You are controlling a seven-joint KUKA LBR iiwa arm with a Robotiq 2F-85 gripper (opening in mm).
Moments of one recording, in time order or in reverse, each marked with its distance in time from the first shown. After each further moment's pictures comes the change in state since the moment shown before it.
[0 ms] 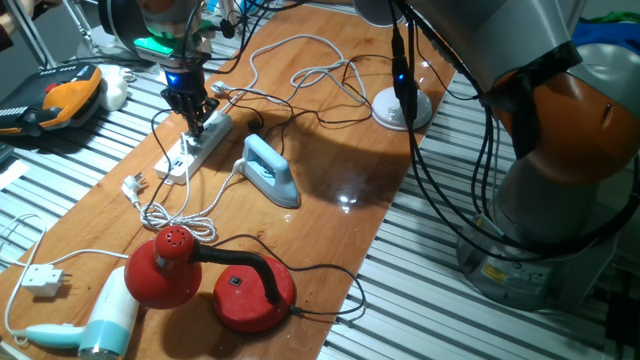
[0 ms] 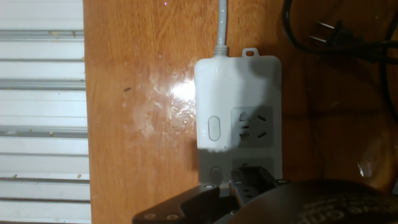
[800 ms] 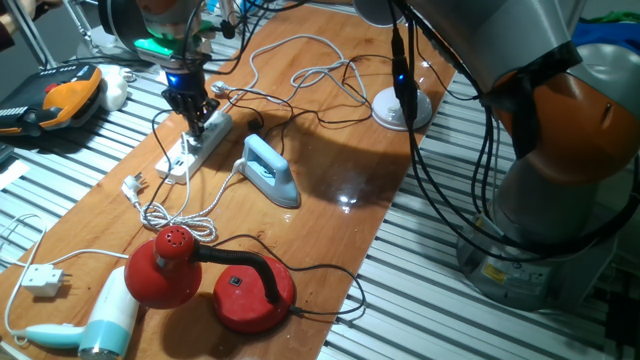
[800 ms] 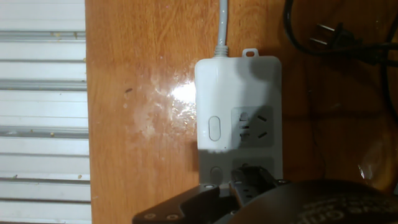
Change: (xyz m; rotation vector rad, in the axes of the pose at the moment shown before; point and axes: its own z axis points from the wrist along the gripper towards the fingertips) arm -0.003 -0.001 0.006 -0.003 0.012 0.009
